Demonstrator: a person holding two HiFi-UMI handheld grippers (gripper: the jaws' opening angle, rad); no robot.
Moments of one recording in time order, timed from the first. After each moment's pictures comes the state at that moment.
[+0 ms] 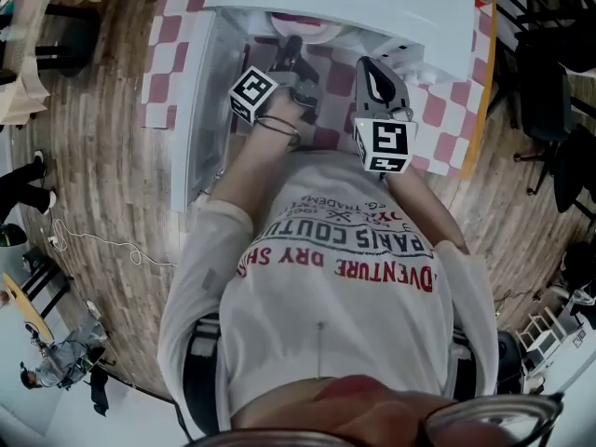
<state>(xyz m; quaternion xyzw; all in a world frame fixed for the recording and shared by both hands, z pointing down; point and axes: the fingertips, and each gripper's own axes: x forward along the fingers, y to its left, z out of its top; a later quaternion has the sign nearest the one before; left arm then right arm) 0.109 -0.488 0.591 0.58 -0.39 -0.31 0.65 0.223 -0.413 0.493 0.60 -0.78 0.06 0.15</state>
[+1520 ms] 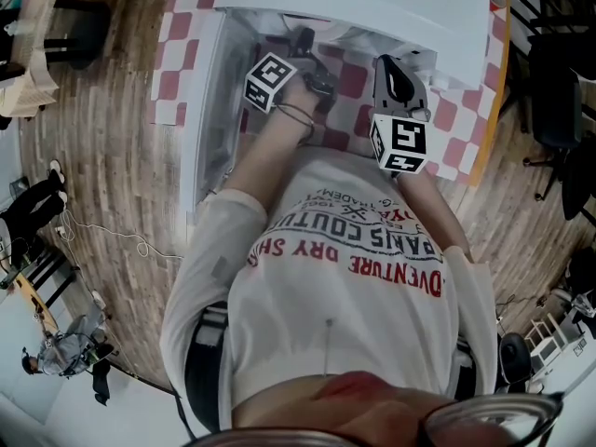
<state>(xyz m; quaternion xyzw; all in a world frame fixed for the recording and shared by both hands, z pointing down) 0.107 -0.509 0.618 0.56 -0.46 -0.25 0.64 0.240 -0.425 0.494 0.62 -0.77 0.09 0.14</state>
